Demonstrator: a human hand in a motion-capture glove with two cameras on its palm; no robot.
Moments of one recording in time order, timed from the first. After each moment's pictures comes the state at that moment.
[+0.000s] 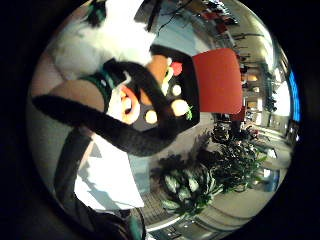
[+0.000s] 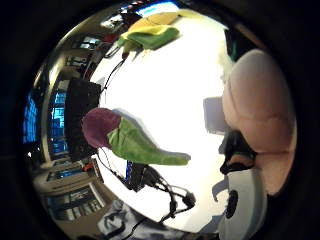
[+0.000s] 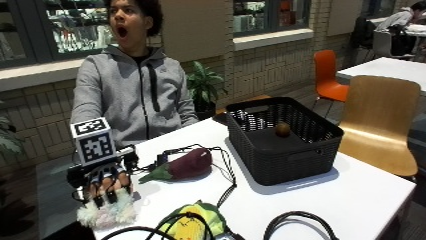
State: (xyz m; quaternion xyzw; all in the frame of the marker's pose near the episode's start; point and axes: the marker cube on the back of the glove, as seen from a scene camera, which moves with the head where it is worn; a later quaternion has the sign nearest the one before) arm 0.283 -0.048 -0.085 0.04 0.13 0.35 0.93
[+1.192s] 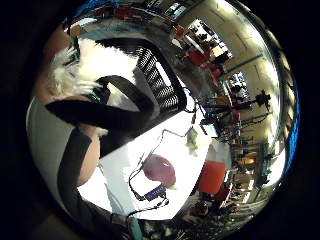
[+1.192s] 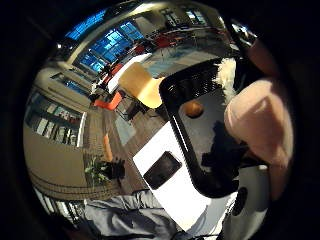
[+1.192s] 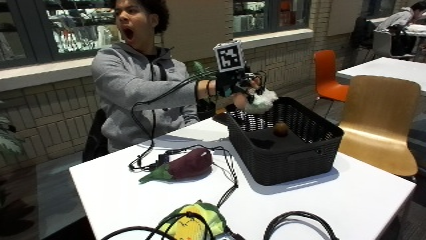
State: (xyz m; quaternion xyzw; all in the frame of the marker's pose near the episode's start) arm -0.103 -0.353 -0.136 0.10 0.14 -0.04 0.98
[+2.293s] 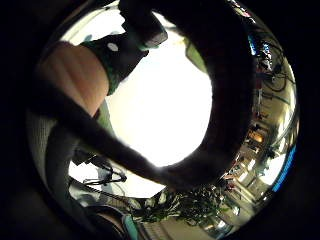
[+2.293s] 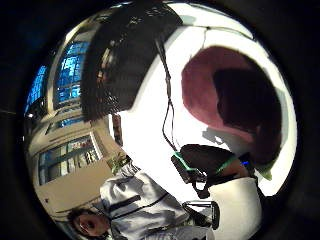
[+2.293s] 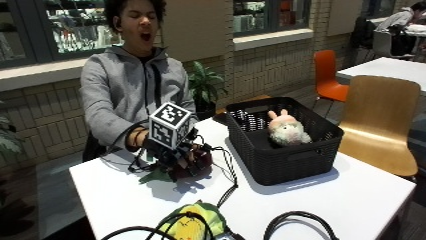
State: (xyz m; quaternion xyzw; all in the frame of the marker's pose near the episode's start) arm 0.156 -0.184 -0.062 -0.14 0.05 0.10 0.98
